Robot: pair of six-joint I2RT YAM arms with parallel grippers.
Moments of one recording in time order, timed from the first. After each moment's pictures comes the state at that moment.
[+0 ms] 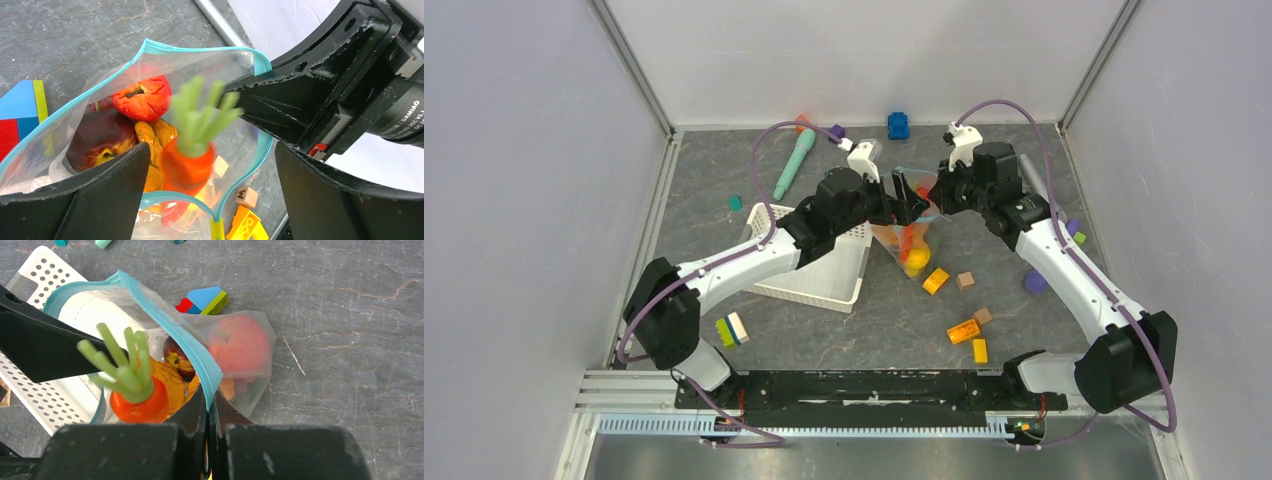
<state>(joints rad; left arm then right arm) -0.83 1.57 1.17 0.16 0.03 -0.63 0.35 1.30 1.13 -0.36 -0.18 0.10</state>
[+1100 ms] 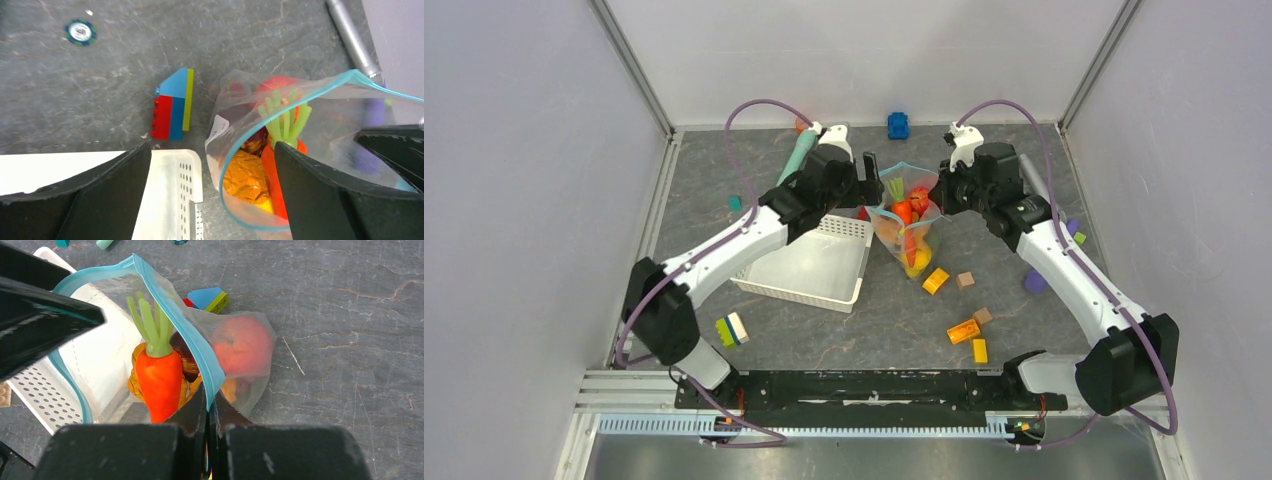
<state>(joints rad) -0.73 1.53 1.32 -0.26 -0.25 -0.52 0.35 1.29 1.13 -0.36 -0.18 0.10</state>
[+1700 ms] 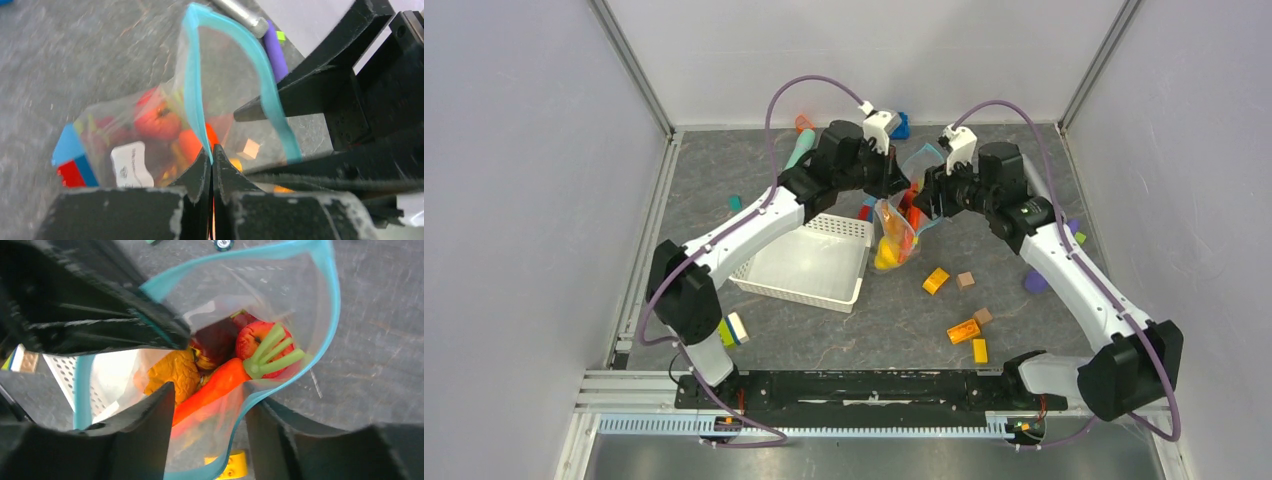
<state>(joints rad) -0.71 1.71 1.53 -0.21 0.26 -0.36 0.35 1.28 1.13 -0.34 -0.33 0.05</state>
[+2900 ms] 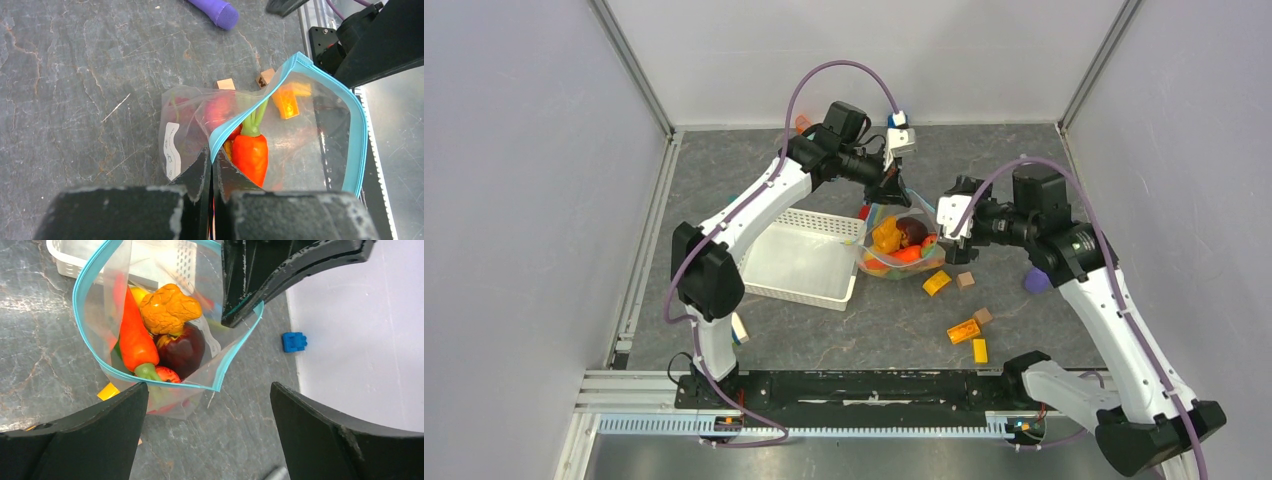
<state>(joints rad) -0.63 1.91 1.86 -0.65 0.91 0.43 0.35 1.00 1.20 -0.77 -0.58 -1.05</state>
